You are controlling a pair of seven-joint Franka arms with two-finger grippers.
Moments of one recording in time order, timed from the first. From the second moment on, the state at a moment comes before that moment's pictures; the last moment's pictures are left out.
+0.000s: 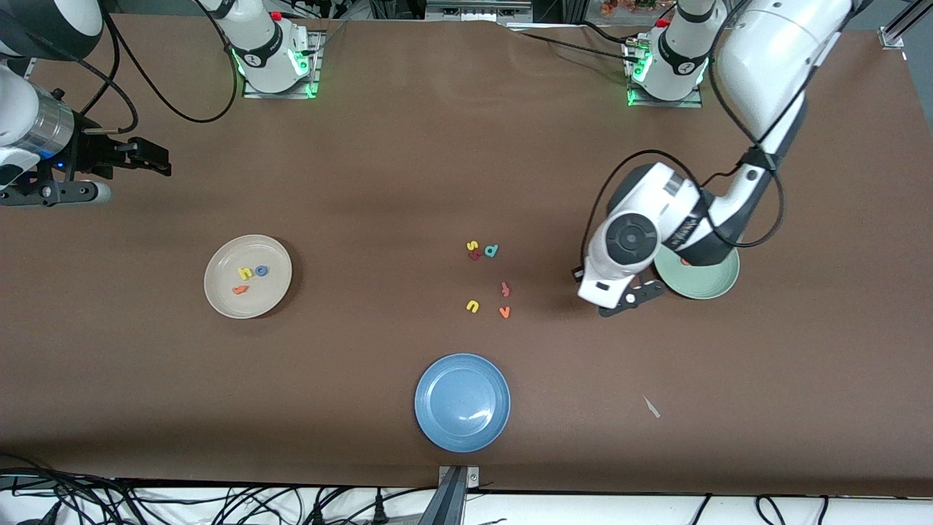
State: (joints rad) left arm 0.07 0.63 -0.55 -1.61 0.36 1.86 -0.98; right arm 0.16 -0.01 -0.13 -1.76 -0.02 1.57 -0.05
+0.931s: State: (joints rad) left arm 0.44 0.58 -0.58 -1.88 0.36 1.96 -0.59; right arm 0.16 -0.01 -0.13 -1.76 -0.02 1.57 -0.05
